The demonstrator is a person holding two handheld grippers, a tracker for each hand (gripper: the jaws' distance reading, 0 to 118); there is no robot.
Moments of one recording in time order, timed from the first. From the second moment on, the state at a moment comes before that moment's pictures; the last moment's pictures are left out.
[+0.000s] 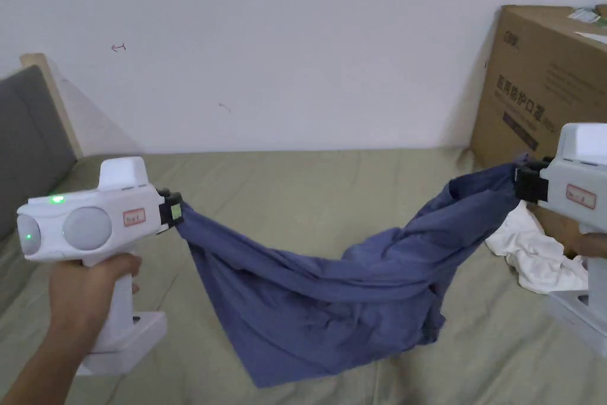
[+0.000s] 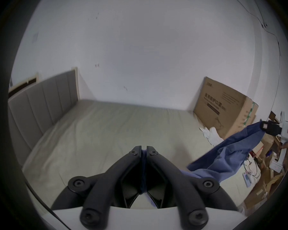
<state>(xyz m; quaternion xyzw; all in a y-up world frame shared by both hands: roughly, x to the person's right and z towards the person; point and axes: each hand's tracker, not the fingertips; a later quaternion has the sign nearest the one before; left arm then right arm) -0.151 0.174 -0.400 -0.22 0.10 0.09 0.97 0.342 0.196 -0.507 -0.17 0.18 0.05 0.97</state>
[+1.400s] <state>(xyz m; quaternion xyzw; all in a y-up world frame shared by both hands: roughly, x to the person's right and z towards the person) -0.205 -0.018 -0.415 -0.35 0.18 0.08 0.92 0.316 -0.028 -0.523 -0.32 0.07 0.00 0.95</state>
